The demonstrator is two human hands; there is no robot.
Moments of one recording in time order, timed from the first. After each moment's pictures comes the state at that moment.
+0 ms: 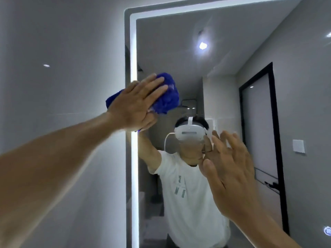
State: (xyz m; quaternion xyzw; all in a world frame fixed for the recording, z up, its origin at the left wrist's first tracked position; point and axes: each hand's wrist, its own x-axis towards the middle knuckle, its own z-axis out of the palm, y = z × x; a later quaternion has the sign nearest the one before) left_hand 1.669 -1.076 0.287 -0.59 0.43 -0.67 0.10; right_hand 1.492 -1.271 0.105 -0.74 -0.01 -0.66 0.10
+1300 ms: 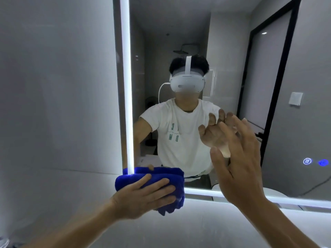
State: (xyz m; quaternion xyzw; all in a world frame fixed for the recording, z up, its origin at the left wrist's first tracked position) left_hand 1.674 -1.075 -0.134 -0.56 0.56 -0.56 0.25; right_hand 1.462 -1.283 0.002 -0.81 0.03 -0.57 0.14
